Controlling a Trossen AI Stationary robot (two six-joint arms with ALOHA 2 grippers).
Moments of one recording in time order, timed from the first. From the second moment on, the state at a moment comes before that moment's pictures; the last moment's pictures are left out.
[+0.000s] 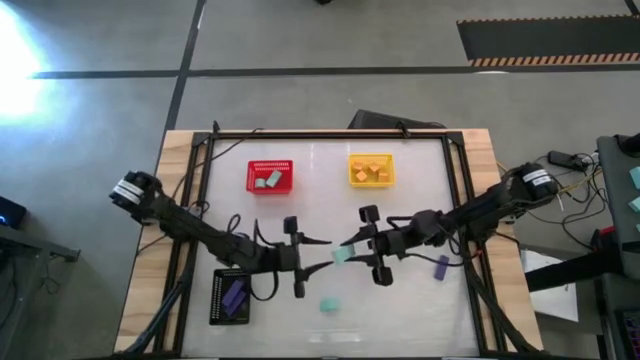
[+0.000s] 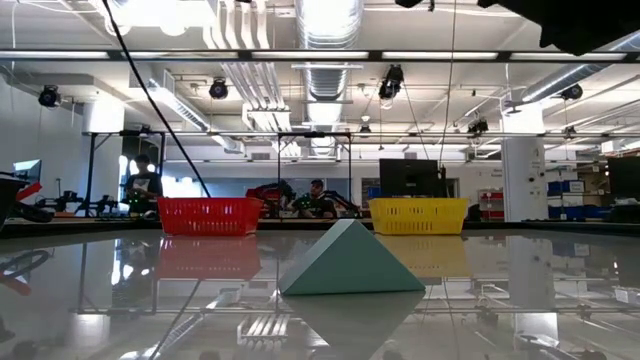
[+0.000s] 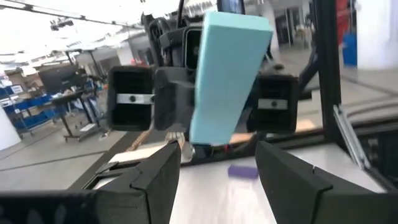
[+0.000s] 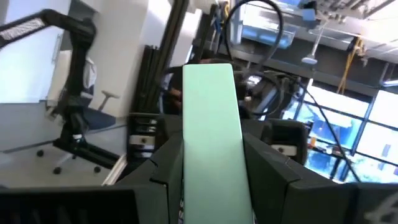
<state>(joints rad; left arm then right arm) -0.46 1.57 0.86 0.84 -0.58 0.27 0.28 1.53 0.62 1.20 -0.03 -0.33</state>
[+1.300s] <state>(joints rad) -0.42 1.69 0.89 1.16 -0.53 0.27 0.25 1.56 0.63 1.15 0.03 -0.27</state>
